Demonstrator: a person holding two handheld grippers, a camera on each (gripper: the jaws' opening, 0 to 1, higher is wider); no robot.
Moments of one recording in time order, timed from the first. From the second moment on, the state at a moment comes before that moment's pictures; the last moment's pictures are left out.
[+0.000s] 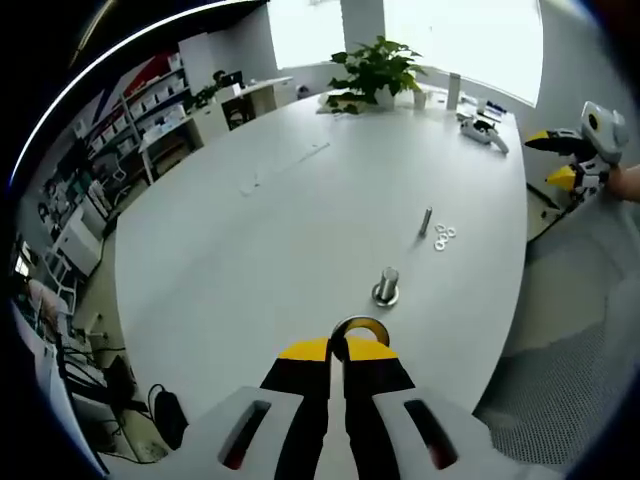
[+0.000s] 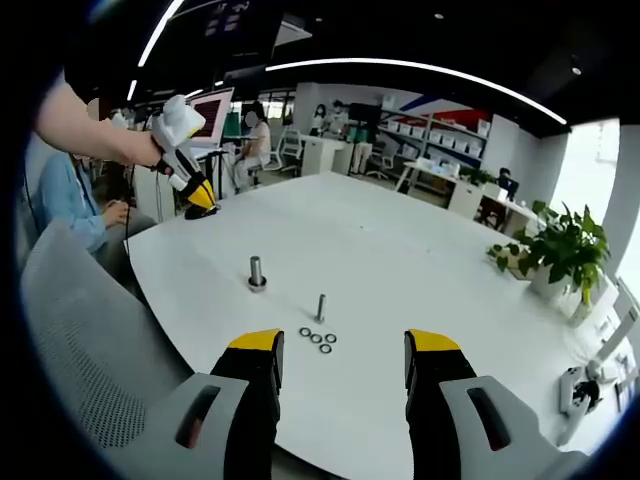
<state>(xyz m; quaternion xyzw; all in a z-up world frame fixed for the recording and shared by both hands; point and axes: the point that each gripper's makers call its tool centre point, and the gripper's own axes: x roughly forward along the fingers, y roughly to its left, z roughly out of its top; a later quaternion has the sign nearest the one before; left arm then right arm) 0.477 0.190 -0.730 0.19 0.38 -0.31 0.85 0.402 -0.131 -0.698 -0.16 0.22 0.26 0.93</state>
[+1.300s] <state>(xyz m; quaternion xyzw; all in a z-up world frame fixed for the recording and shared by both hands) 0.506 0.123 -0.753 0.22 0.42 -0.37 0.79 0.401 -0.128 -0.688 -0.14 0.21 0.25 0.93</state>
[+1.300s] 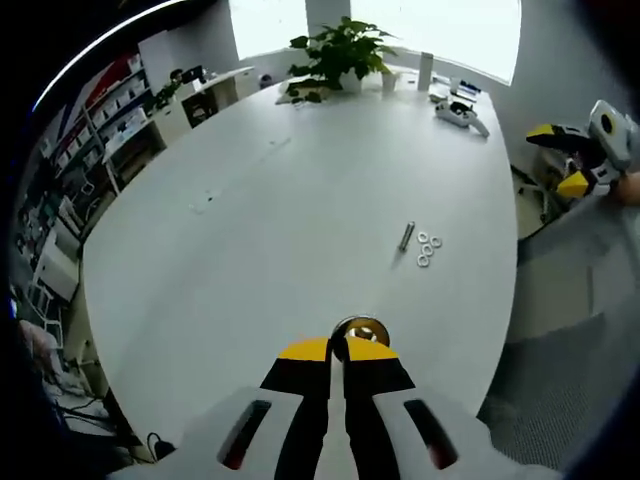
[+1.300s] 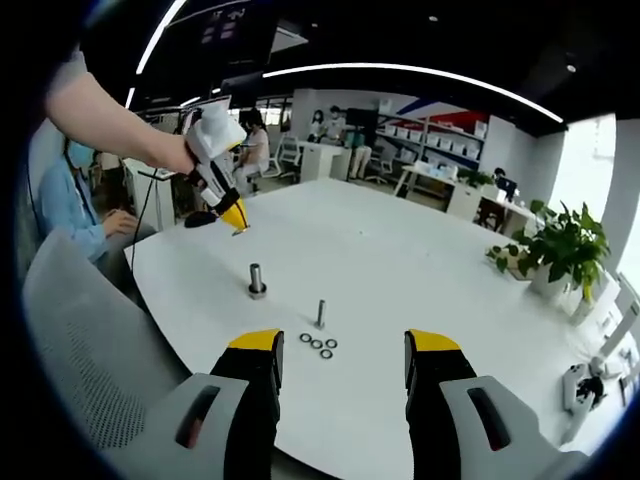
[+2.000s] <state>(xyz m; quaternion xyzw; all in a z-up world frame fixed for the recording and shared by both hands) 0.510 0.104 -0.793 0.25 0.47 -0.38 0.76 0.401 -0.129 -0.687 -0.13 0.20 0.25 0.94</state>
